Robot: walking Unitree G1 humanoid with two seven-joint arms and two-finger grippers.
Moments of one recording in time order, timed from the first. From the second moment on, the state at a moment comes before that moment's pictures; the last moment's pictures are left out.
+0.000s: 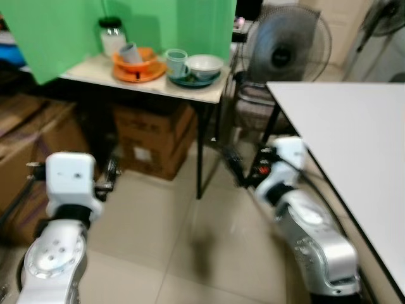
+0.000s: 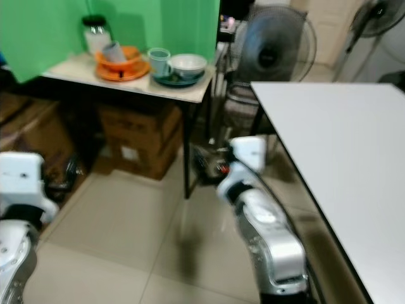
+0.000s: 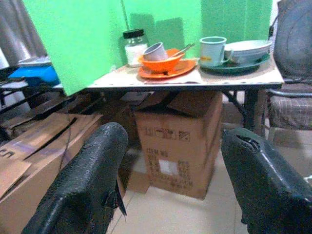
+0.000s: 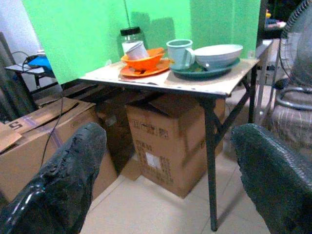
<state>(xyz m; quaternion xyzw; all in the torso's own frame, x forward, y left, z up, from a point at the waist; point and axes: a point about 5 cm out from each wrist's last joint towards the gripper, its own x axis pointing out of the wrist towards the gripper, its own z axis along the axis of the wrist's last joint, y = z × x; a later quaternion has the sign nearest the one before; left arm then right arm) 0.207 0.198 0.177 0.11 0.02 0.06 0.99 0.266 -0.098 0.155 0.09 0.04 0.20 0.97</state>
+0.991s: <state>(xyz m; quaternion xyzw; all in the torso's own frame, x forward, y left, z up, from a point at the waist) 0.210 0.199 0.178 0.11 0.01 0.06 0.99 0.269 -0.090 0.160 0.08 0.02 0.22 0.97</state>
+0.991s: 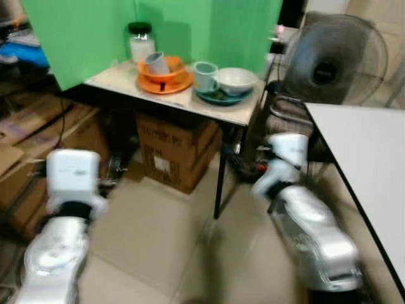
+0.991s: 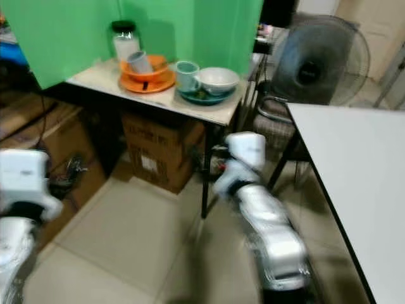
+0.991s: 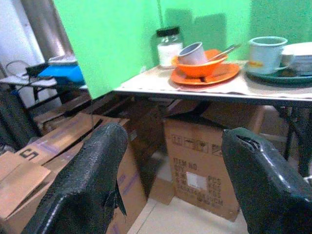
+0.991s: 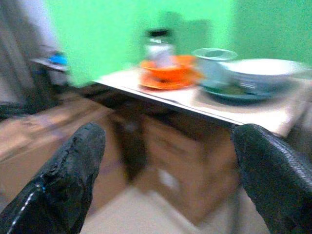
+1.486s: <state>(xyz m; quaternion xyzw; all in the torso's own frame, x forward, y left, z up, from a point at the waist) 0.215 0.193 0.181 0.11 0.00 0.04 0.99 0.272 -0.100 0.159 0.08 0.02 0.20 0.98</state>
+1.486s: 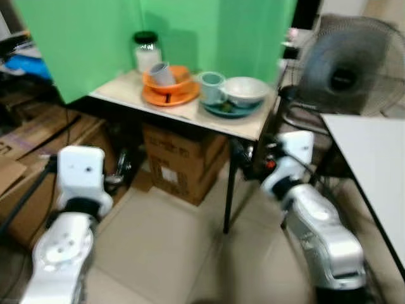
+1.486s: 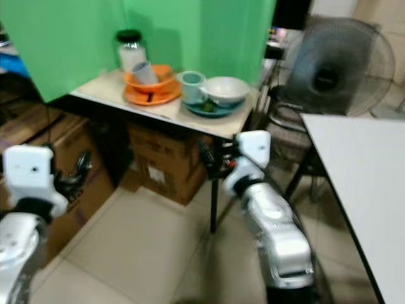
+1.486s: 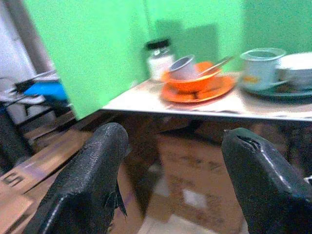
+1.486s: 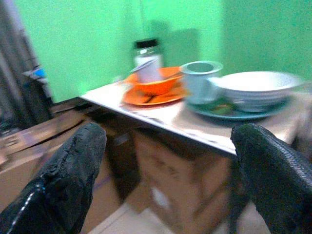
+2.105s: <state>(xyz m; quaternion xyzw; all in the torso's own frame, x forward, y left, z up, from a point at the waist) 0.215 0.196 0.181 0.12 0.00 0.05 0.99 0.273 -0.097 0.157 0.08 0.02 0.21 0.97</state>
